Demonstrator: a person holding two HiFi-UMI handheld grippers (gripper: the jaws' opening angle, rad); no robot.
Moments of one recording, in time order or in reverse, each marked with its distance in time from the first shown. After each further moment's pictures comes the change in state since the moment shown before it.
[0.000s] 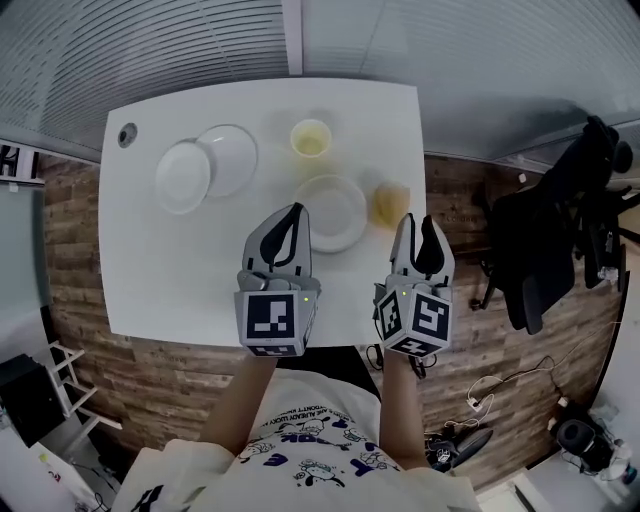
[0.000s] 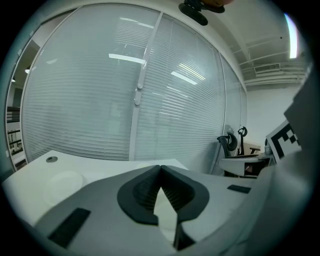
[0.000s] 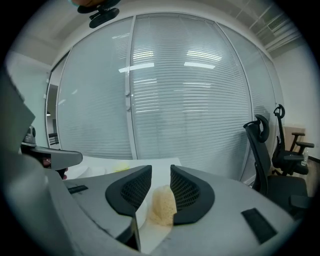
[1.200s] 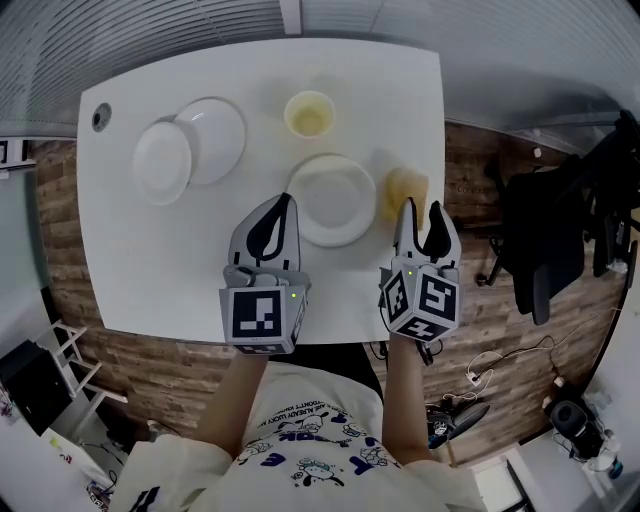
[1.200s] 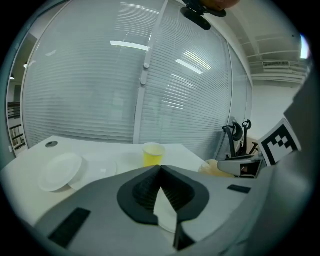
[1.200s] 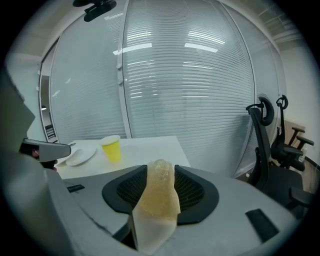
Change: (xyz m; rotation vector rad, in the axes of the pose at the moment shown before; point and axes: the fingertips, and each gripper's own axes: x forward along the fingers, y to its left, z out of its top) left arm 0.027 0.022 -0.050 -0.028 0.129 0.026; right arm 0.044 -0.019 -0.067 0.002 0.191 -0.014
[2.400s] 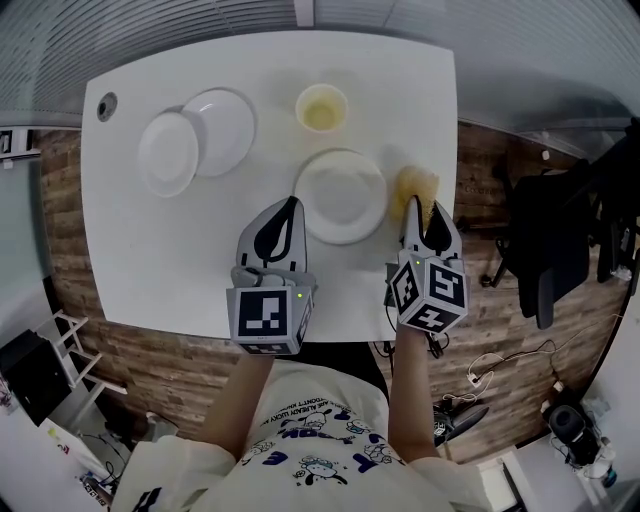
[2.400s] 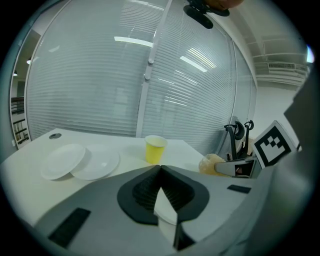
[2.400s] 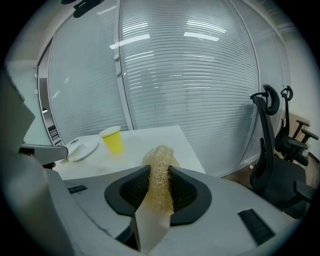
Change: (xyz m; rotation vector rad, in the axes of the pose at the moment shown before) left arm -0.004 0.004 -0.019 -0.041 0.040 0.016; right arm 0.015 0.005 -0.023 0.031 0.095 0.042
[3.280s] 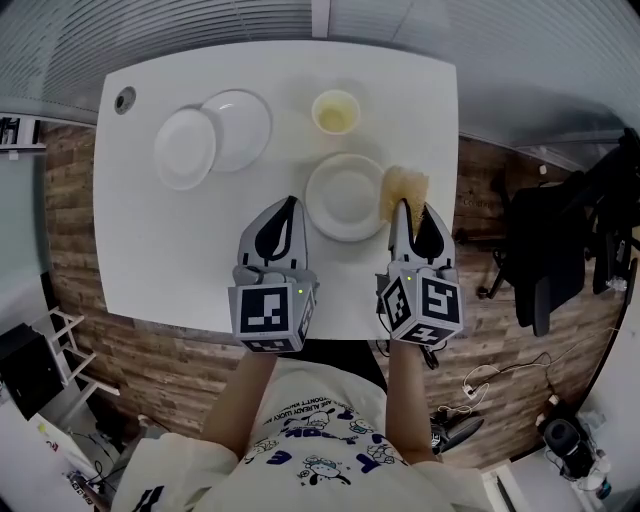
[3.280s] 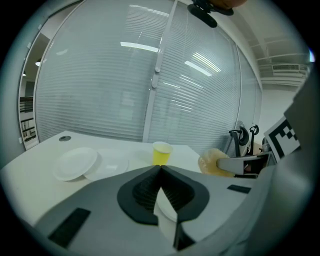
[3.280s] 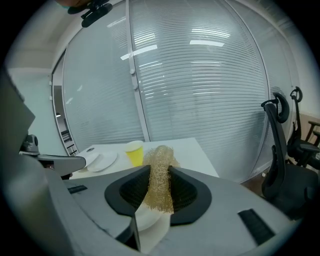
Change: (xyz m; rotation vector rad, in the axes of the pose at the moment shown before) left arm -0.019 0.011 0.009 -0.039 -0.040 0.048; right arm -0.025 0.048 0.032 -0.026 -0.096 0.122
